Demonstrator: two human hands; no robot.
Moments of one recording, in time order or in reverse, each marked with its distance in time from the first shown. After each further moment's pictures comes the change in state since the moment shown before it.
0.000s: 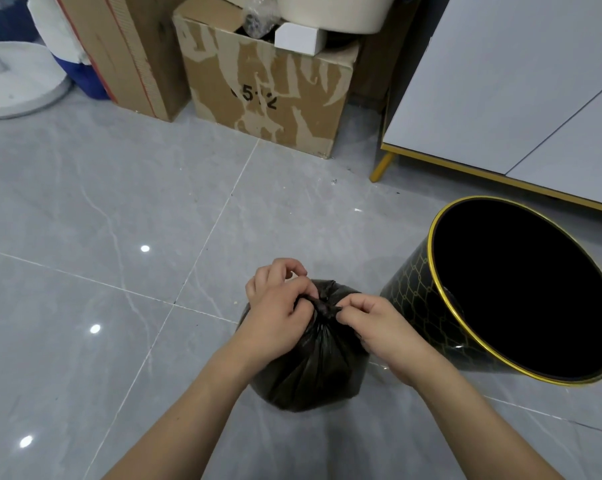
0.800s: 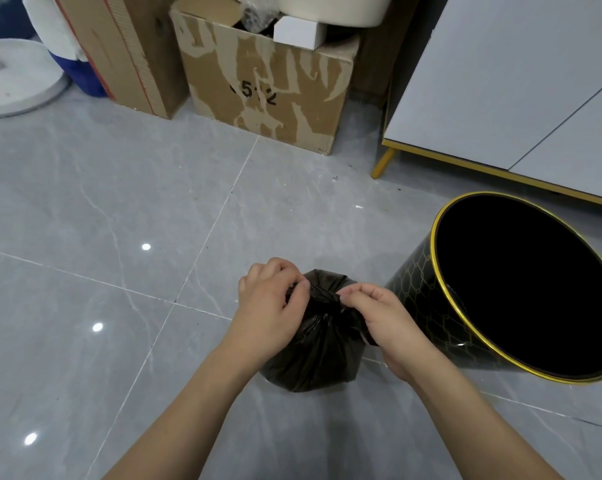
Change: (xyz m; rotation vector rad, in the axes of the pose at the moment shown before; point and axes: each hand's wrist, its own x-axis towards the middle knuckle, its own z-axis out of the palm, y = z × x) left_hand -0.004 0.003 -0.012 0.012 0.074 -0.047; right_hand 0.005 -0.003 0.003 0.209 0.119 0.025
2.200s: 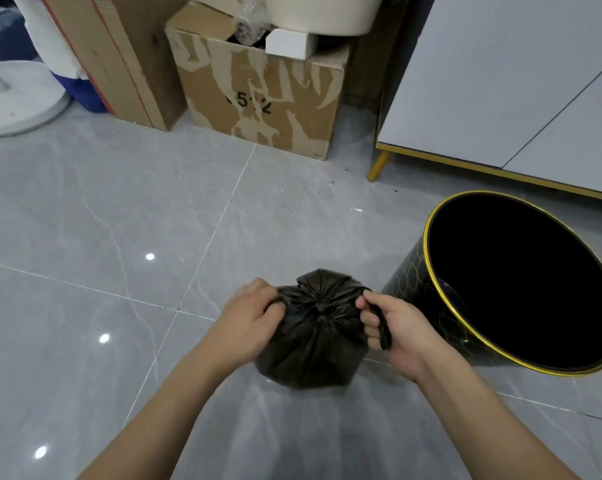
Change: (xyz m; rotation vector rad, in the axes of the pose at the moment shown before) left_hand -0.001 -0.030 -0.021 -0.002 -0.279 -0.070; right_hand 0.011 0.017 -0.026 0.289 -0.032 0.214
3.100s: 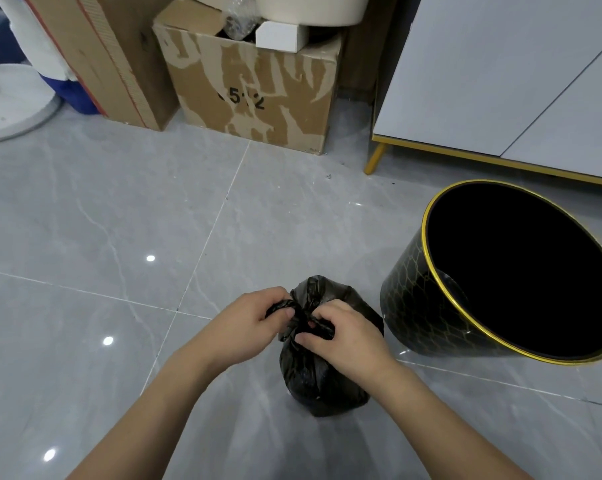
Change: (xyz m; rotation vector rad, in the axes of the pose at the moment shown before) left_hand -0.004 0.012 -0.010 -0.082 -0.189 -0.009; right_hand 0.010 0.045 0.029 -1.169 0.035 -0.556
